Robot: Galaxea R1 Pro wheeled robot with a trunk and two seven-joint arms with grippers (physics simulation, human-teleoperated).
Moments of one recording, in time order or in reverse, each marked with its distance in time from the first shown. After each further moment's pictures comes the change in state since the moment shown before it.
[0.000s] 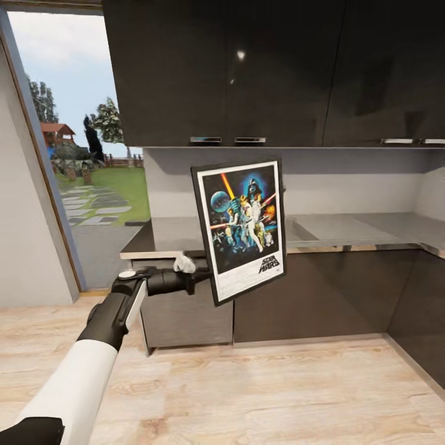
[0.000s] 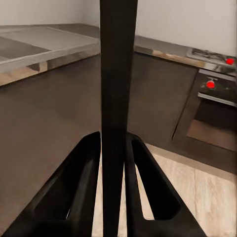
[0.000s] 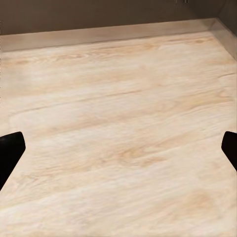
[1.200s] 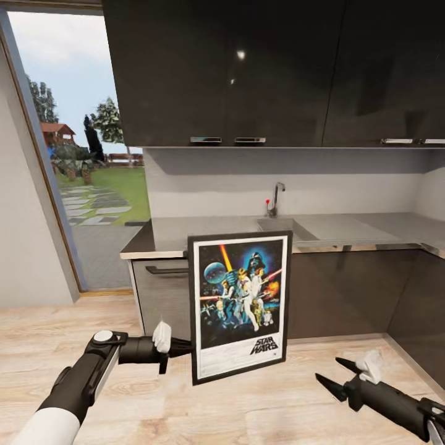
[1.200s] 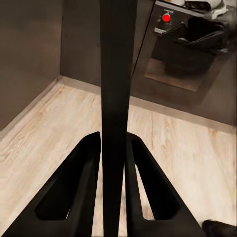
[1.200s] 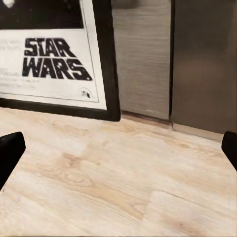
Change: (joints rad) left arm 0.288 0.130 -0.004 0.032 -0.062 -0.240 -0.276; right arm -0.171 -0.153 -0.102 -0.801 -0.006 0.826 0.981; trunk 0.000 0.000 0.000
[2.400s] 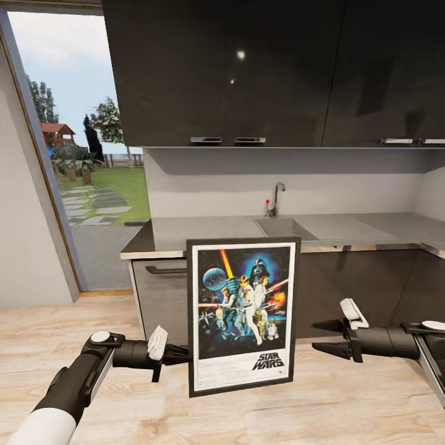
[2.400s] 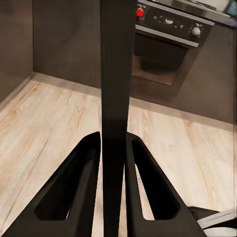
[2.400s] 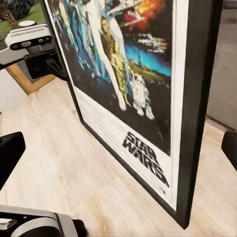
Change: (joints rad) left arm 0.000 0.018 -0.001 0.007 -0.005 -0.001 -0.123; right arm -0.383 -0.175 0.152 0.160 0.007 0.244 0.584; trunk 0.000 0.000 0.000
